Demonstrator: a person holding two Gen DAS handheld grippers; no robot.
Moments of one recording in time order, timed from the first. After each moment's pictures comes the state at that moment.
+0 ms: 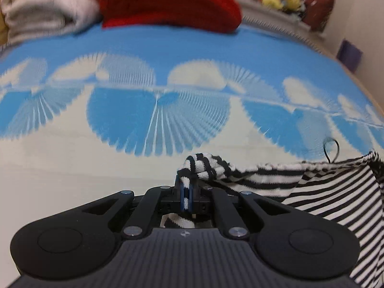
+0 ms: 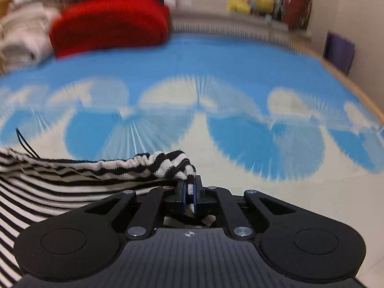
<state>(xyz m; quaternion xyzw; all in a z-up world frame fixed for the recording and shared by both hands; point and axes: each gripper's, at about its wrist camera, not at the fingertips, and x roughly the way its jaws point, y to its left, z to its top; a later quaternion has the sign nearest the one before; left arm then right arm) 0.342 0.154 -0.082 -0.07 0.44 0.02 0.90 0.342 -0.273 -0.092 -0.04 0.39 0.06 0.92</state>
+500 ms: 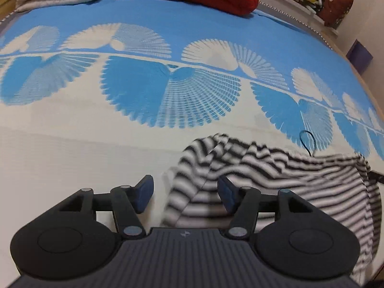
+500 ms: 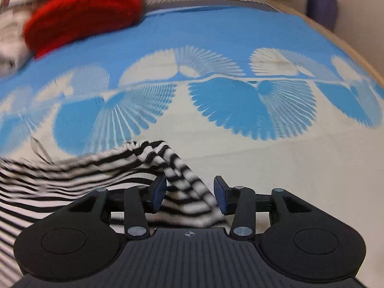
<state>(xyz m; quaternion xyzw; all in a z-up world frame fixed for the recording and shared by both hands) 0.316 0.182 -0.055 -0.11 0.50 0.03 0.86 0.331 -0.301 -0.074 0.05 0.44 0.02 0.90</state>
